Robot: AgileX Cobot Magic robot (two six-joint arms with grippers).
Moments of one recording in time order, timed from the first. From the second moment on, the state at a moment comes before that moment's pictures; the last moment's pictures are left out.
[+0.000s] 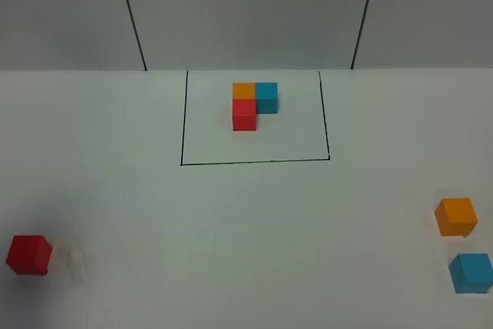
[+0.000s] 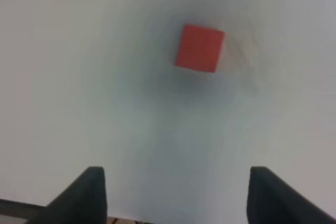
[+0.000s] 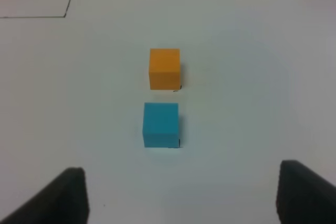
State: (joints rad) left arm 0.04 1.19 -1.07 0.06 1.18 -0.15; right arm 0.15 0.05 -0.50 -0.10 1.08 0.13
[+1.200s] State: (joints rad) left arm 0.04 1.39 -0.69 0.11 0.57 -0.16; right arm 0.15 0.05 -0.50 -0.10 1.08 0.13
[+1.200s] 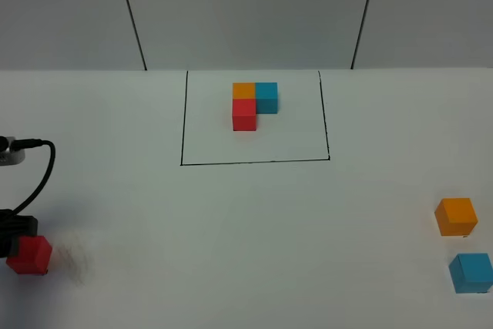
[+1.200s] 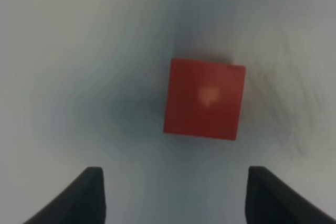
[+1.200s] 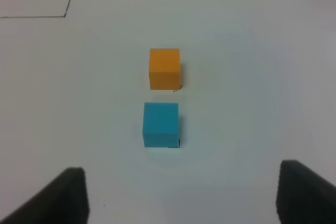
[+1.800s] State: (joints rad) left arm 0.04 1.56 -0.66 0.12 0.40 -0.17; right arm 0.15 0.05 -0.50 -0.10 1.08 0.13
